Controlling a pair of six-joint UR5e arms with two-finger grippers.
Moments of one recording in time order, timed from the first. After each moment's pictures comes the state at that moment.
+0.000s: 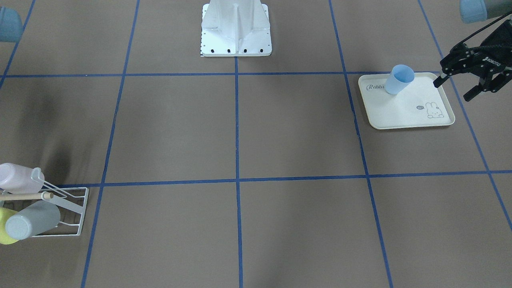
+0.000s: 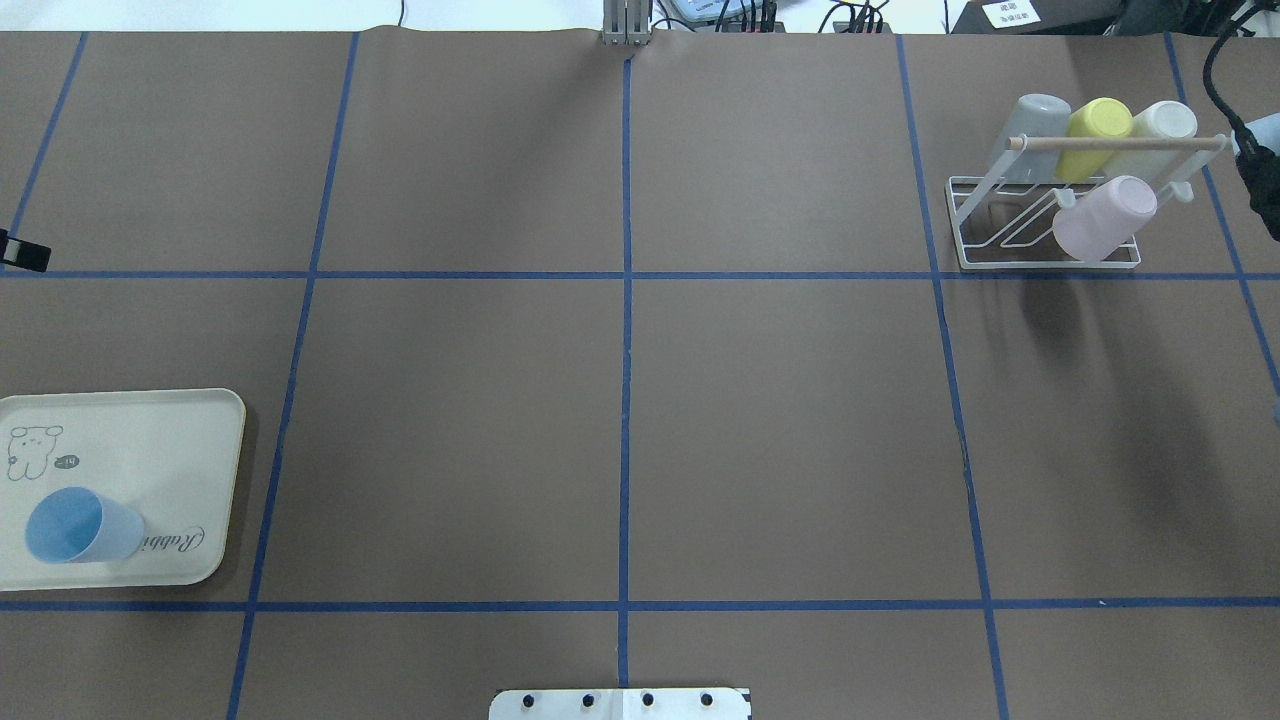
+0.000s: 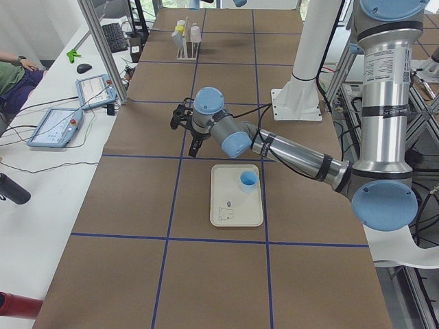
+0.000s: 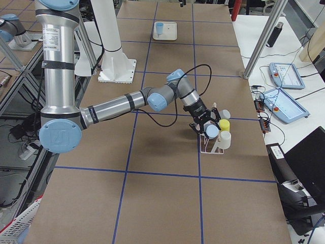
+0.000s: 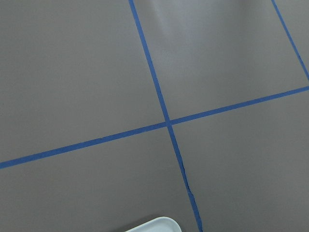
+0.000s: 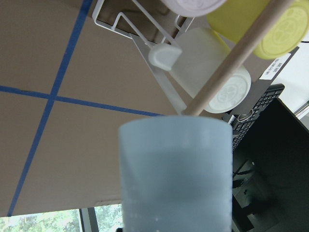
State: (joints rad) left arm -1.25 -1.52 -1.97 -2.05 -2.45 -0.55; right arm 1.09 -1.59 1.90 -1.27 1.34 -1.31
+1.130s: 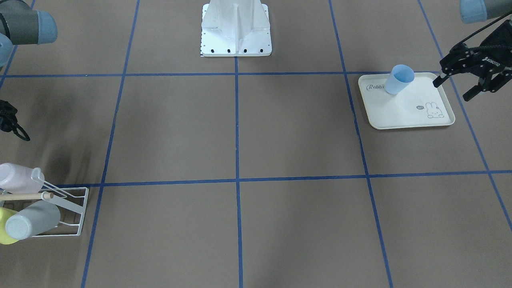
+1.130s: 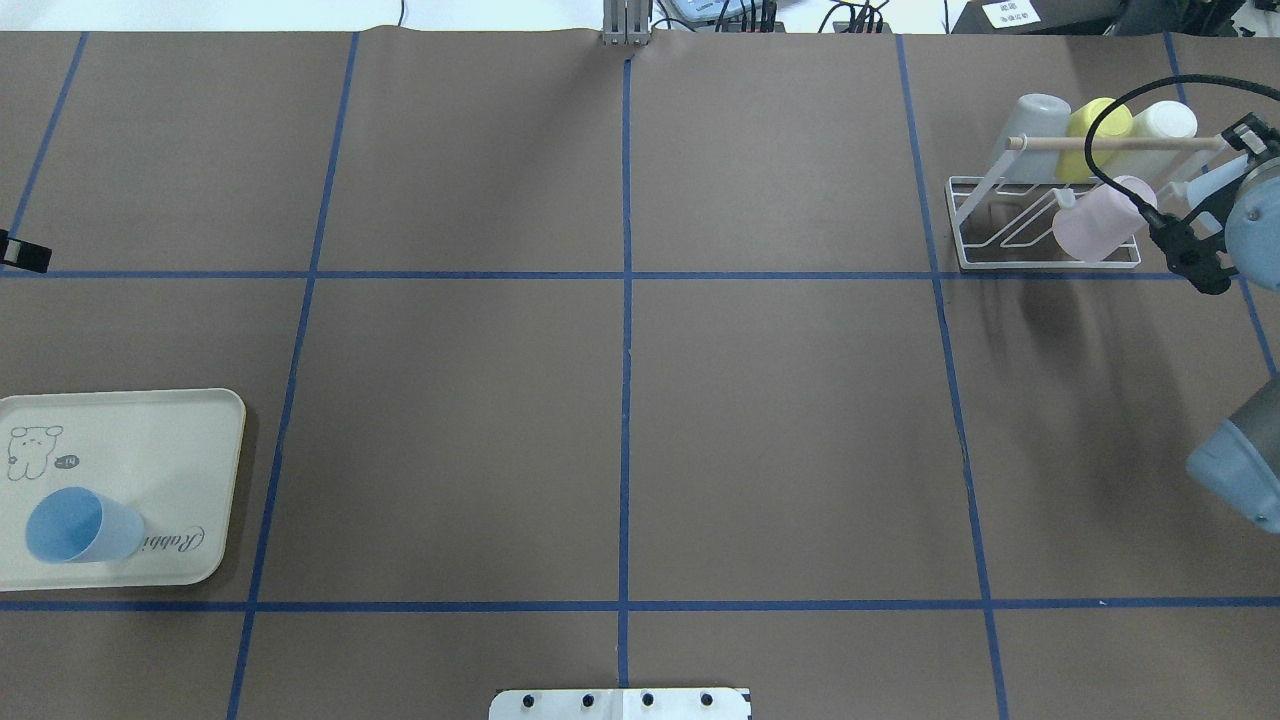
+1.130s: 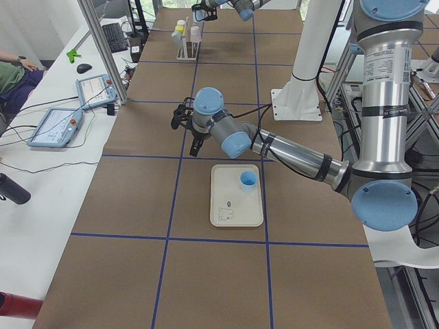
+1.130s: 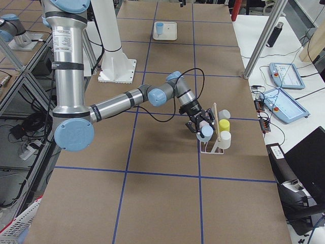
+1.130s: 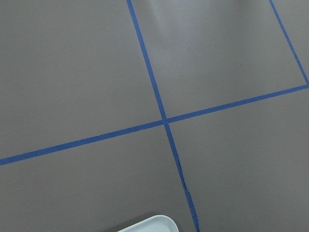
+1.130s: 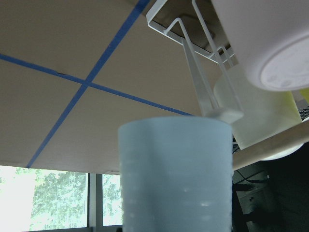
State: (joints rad) left arm -1.25 -1.52 -1.97 -2.05 -2.45 -0.56; right arm 0.92 -1.56 1.89 -1.45 1.12 -1.34
